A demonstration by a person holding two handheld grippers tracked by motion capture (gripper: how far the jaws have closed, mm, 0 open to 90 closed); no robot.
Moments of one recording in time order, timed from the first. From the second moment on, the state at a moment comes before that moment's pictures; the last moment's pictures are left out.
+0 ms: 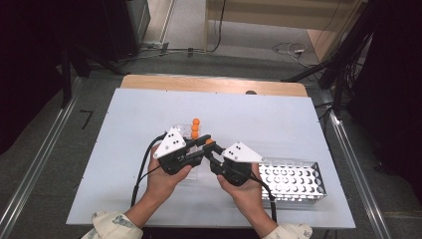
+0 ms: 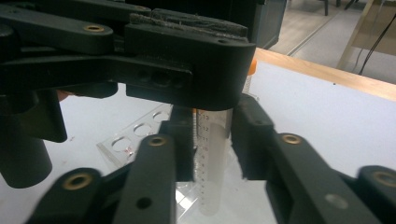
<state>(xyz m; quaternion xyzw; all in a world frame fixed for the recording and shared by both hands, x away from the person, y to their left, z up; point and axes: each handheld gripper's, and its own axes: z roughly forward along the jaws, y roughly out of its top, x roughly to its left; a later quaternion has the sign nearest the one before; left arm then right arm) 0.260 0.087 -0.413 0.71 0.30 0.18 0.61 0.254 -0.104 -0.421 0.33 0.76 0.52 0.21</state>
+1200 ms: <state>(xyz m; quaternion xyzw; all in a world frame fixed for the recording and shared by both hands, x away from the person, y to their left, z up) 0.259 0.120 -0.409 0.69 0.33 0.23 0.60 0.242 -0.174 -0.426 0.39 0.74 0.51 0.20</state>
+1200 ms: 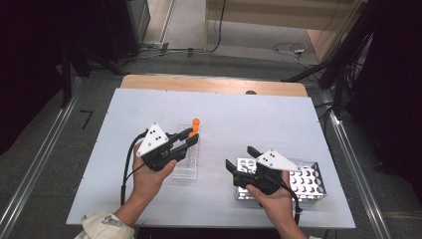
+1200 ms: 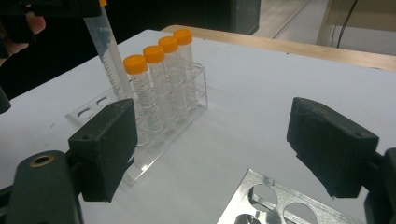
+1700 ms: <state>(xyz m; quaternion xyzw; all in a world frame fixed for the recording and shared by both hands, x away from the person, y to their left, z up) 0.250 0.108 -0.441 0.70 0.35 0.27 0.55 0.241 -0.176 -0.428 0.39 0.74 0.51 0.20</state>
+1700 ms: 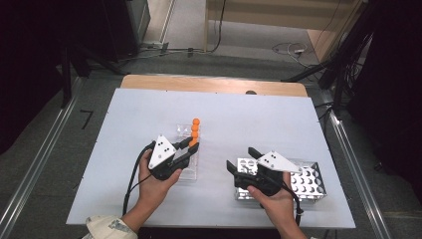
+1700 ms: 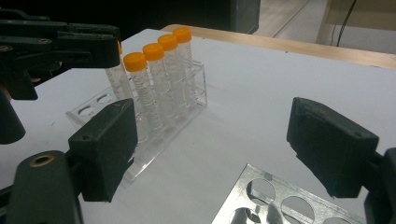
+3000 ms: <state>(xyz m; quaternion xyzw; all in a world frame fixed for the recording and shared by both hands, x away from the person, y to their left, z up) 0.233 0.154 -0.447 0.66 0.43 0.28 0.55 0.239 -0.240 -0.432 0.44 0.70 0.50 0.26</state>
